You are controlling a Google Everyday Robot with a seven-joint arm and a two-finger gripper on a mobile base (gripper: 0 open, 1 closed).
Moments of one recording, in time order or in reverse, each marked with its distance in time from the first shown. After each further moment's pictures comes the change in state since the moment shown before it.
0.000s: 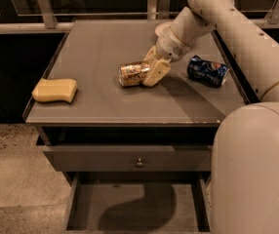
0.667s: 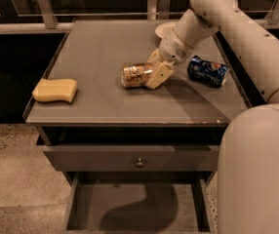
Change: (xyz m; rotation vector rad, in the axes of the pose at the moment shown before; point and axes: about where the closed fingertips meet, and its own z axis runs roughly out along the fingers) arm 0.009 0.012 -0.001 -0.015 0.015 0.037
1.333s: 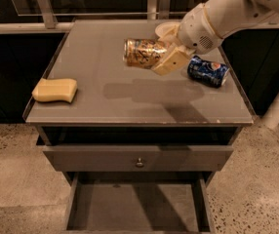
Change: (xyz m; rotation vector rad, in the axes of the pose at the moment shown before) arm -0.059 0.074 -0.096 0.274 -0.133 -0.022
